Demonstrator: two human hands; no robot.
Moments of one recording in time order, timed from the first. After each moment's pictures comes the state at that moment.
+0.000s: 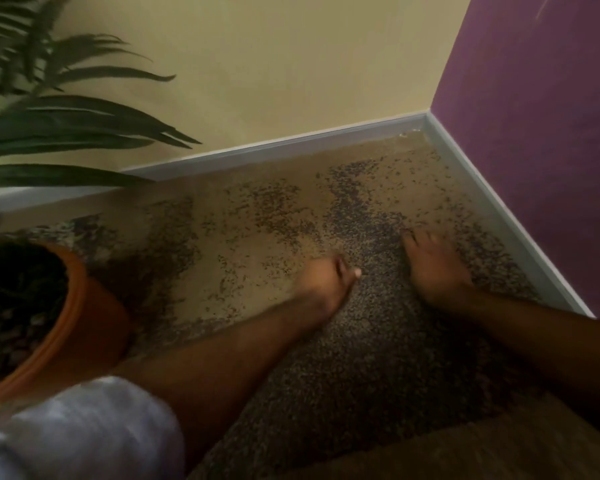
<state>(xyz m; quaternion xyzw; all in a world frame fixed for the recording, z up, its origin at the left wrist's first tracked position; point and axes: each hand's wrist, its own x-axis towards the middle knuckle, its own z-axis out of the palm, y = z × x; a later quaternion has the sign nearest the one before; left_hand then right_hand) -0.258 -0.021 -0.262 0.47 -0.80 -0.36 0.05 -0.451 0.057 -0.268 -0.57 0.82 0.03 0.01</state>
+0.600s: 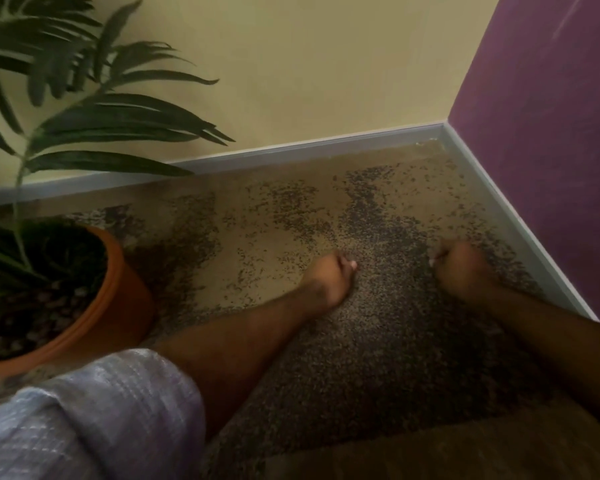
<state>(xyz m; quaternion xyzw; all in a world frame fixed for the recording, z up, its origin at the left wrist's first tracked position) -0.247 -0.027 -0.262 0.49 -0.75 -0.44 0.07 -0.465 0.064 -0.257 -0.39 0.85 -0.27 0.22</state>
